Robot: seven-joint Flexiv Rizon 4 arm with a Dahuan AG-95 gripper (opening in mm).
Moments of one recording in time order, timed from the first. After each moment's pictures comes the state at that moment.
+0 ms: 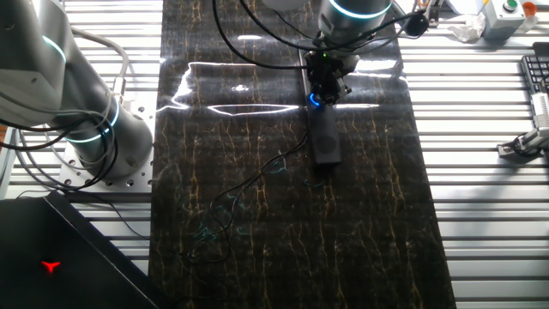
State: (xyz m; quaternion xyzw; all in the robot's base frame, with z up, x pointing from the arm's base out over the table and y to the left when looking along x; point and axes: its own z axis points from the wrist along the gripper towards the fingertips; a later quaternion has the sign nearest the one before) arm 0.456 0.094 0.066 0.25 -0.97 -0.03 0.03
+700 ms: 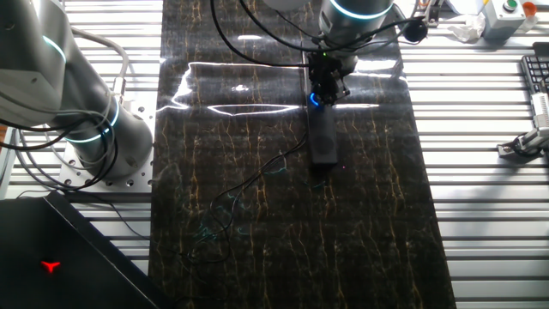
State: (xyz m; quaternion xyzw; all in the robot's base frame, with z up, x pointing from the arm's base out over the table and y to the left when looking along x) arm 0.456 0.094 0.067 0.20 -0.98 -0.03 0.04
